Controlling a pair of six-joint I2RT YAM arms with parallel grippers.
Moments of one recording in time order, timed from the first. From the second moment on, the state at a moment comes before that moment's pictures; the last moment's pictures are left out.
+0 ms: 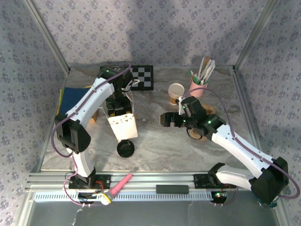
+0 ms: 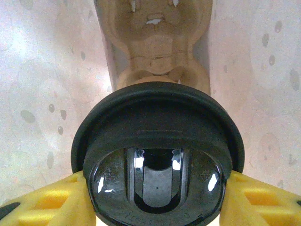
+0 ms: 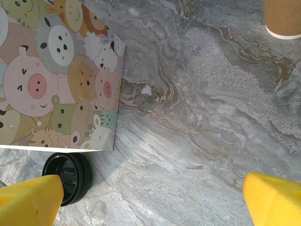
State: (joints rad) left arm -0.53 1.80 1.85 -1.62 0.01 -0.68; right arm 0.65 1.11 0.93 -0.57 -0.11 0.52
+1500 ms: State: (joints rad) left arm -0.53 1.80 1.83 -1.61 0.03 -0.68; right arm 0.65 1.11 0.93 -0.57 -0.12 0.52
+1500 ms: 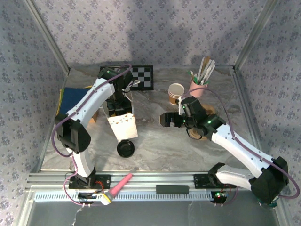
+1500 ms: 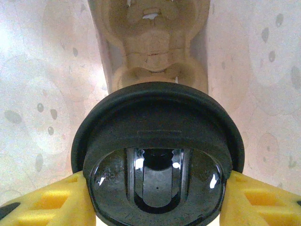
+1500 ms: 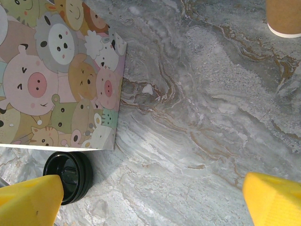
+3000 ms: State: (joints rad) left arm -0.53 1.80 1.82 -1.60 0.04 -0.67; right arm 0.64 1.12 0.93 -0.57 -0.12 0.52
